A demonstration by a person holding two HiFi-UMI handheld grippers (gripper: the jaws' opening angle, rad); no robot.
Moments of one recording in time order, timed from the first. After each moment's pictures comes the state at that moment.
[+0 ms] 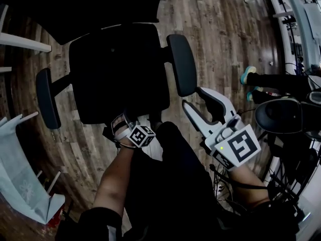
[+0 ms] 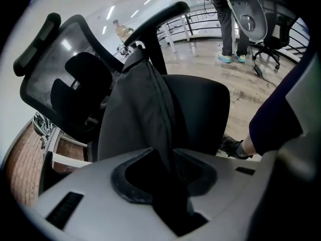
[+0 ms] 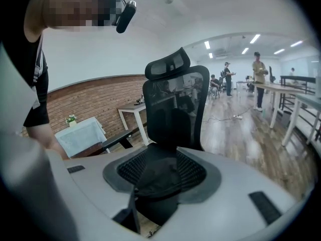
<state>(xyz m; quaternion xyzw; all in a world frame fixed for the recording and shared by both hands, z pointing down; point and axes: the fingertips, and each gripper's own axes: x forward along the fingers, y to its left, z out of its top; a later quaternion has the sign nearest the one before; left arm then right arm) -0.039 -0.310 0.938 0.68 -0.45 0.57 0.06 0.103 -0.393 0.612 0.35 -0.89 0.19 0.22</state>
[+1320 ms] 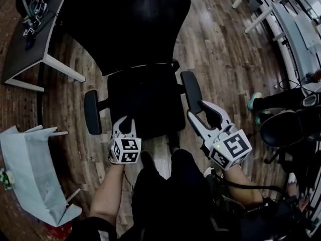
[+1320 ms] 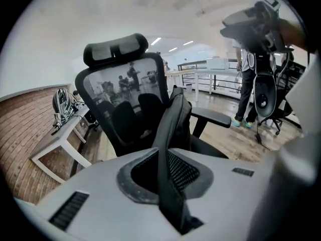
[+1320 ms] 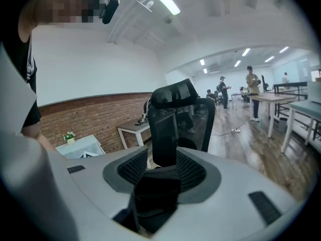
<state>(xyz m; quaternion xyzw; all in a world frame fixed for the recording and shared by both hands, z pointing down) -0.139 -0.370 0.674 0.76 -0.55 0.33 0.11 0.075 -0.385 0.494 0.38 -0.90 0.16 0.13</state>
